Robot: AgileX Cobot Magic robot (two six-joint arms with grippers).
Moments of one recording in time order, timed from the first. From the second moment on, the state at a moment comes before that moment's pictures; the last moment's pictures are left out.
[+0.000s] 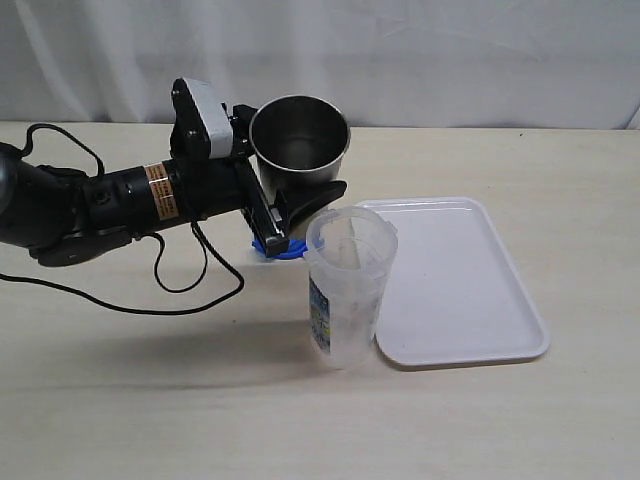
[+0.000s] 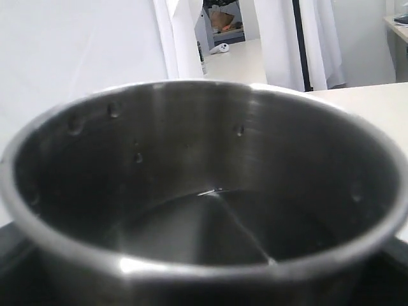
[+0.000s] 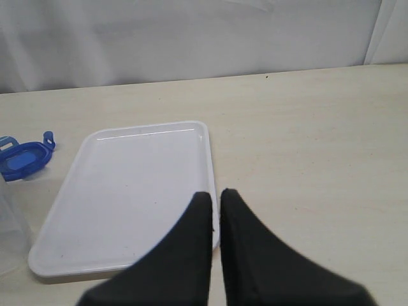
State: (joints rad) left arm -0.37 2.00 -0.93 0.86 -1.14 -0.19; right arm 0.00 0.01 0.00 0.06 0.34 0.01
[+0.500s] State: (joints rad) left arm -0.44 2.00 -0.93 0.78 -1.13 -0.13; right arm 0.00 0.01 0.00 0.06 0.34 0.01
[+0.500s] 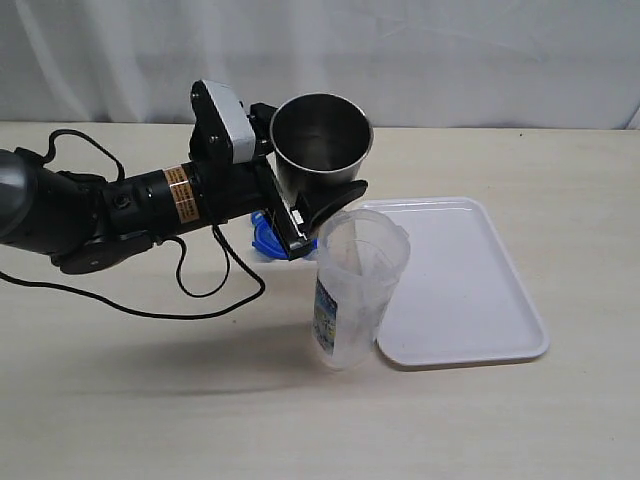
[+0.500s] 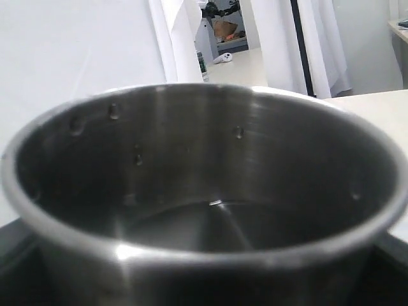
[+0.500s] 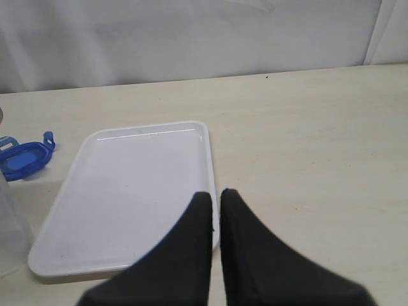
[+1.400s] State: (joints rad) left arm -0.44 2.00 -0.93 0.76 -1.09 0.18; right arm 0.00 0.01 0.00 0.06 0.34 0.01
